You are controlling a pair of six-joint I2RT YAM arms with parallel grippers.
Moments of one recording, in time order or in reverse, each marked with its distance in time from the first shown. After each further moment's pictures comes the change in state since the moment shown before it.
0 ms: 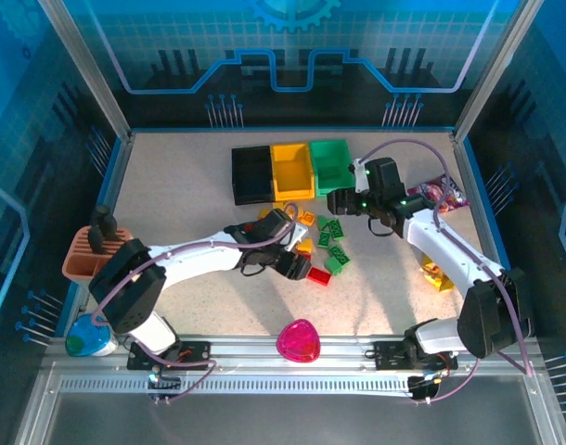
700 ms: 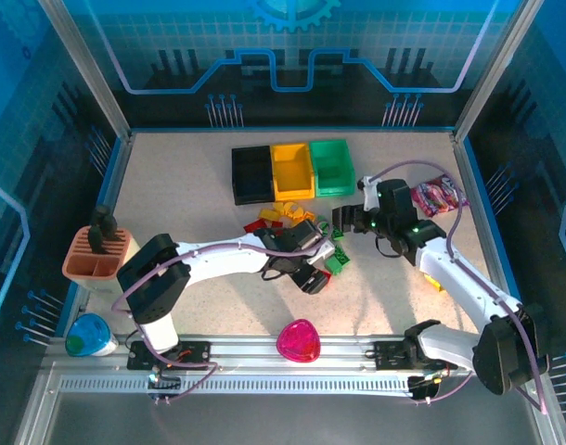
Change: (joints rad) left arm -0.141 0.131 0.167 -0.114 -0.061 0.156; right arm 0.000 -0.211 -0.226 0.094 -0.039 0.014
